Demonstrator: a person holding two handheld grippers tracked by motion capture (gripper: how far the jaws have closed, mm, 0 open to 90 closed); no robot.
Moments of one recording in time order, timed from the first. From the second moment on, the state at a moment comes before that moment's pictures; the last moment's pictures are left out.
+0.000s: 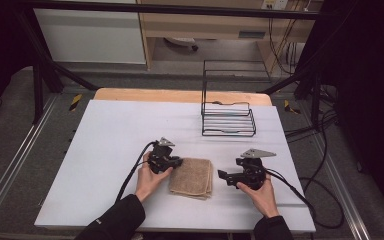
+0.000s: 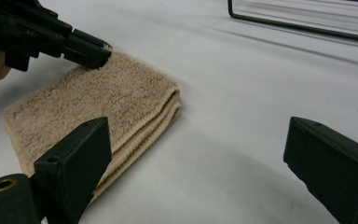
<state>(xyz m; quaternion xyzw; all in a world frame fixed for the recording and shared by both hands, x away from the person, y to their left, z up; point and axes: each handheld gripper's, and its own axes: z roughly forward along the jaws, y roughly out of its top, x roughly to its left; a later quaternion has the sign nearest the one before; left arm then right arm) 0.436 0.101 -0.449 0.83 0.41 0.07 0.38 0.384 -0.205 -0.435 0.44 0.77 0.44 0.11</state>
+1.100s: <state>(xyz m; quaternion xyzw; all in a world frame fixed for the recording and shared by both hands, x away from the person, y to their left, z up) 0.434 0.100 -0.451 0.83 0.39 0.08 0.38 0.420 -0.150 -0.455 0.47 0.78 0.40 0.09</state>
